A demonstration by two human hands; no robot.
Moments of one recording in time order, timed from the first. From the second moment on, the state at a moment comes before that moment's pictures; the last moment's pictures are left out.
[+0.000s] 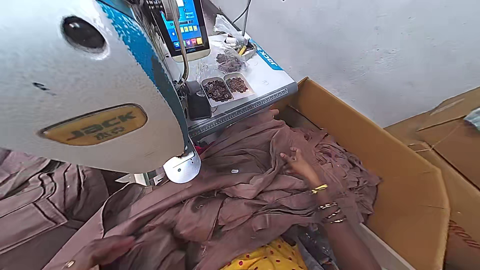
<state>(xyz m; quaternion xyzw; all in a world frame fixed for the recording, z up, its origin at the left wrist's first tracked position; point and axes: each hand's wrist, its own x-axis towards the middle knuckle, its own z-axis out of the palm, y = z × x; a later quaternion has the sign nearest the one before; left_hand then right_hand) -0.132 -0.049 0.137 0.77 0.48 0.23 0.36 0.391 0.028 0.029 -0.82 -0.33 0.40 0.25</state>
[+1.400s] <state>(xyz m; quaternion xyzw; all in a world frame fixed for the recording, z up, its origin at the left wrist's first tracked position) 0.004 0.039 0.105 0.42 0.59 0.52 0.45 0.198 0.127 0.151 -0.38 -0.77 0.44 0.25</state>
